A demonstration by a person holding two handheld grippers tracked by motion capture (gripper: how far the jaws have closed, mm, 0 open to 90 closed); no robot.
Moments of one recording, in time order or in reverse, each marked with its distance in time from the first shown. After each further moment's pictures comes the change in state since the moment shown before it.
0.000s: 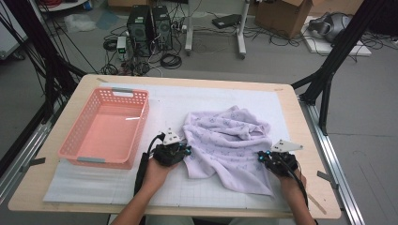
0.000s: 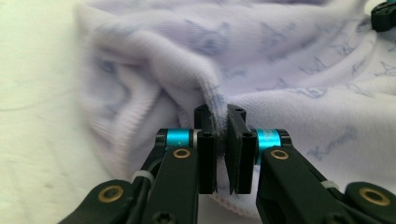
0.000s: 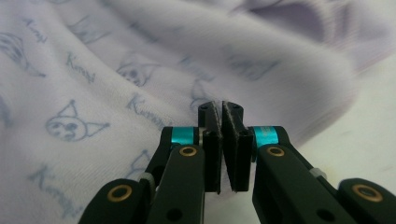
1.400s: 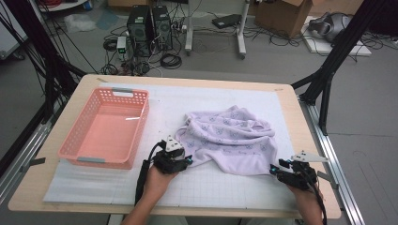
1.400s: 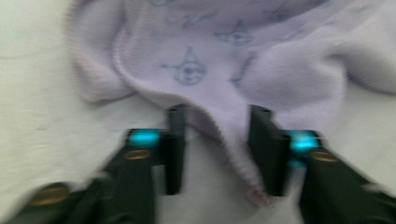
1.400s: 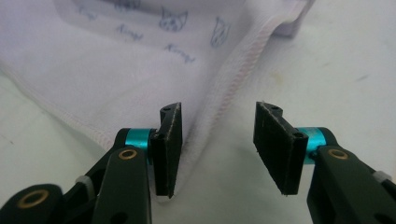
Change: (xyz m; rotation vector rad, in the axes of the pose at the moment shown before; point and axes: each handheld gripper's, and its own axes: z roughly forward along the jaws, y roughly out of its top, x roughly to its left) left arm -0.021 -0.020 -0.011 0.086 0.039 0.006; right arm -0.008 -0.041 -0.040 0.033 0.017 0.191
